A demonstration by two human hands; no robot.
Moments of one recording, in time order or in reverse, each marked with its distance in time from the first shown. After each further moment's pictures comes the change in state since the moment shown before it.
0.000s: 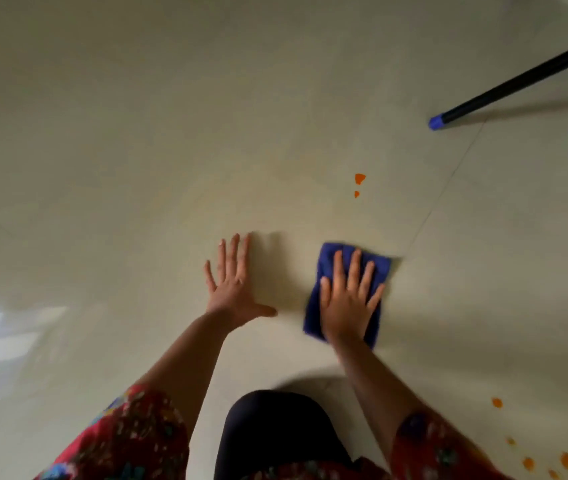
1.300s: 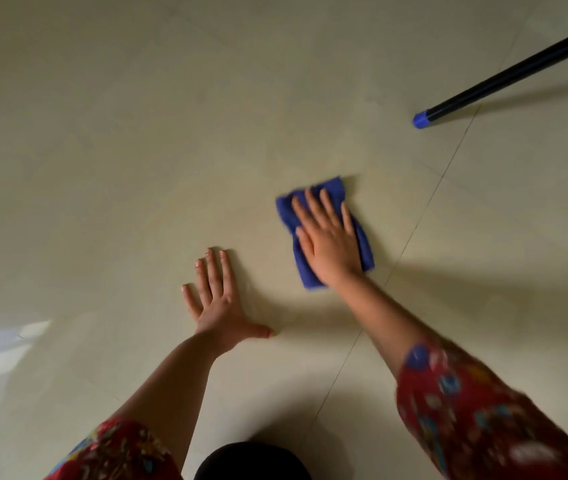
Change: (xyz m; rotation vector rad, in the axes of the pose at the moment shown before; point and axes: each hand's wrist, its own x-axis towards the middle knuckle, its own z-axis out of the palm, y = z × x) left_hand 0.037 0.029 0.009 0.025 -0.119 -0.086; right_hand 0.153 -0.010 -0.013 0.005 -0.143 -0.450
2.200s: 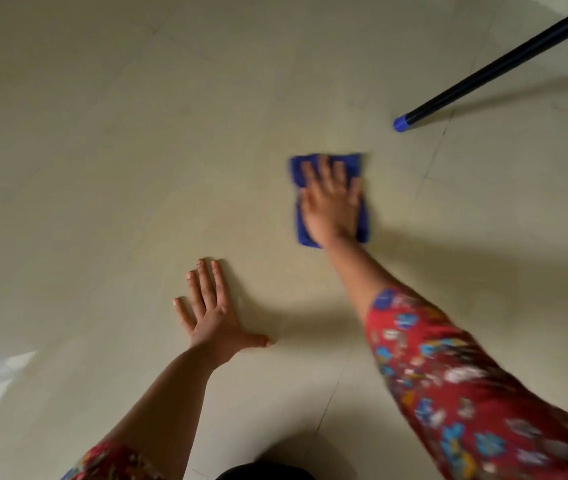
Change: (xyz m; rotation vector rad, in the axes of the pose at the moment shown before) left_hand 0.000 -0.001 0.001 -0.009 -0.002 0.020; right_hand 0.062 0.008 -0.017 0.011 0.048 0.300
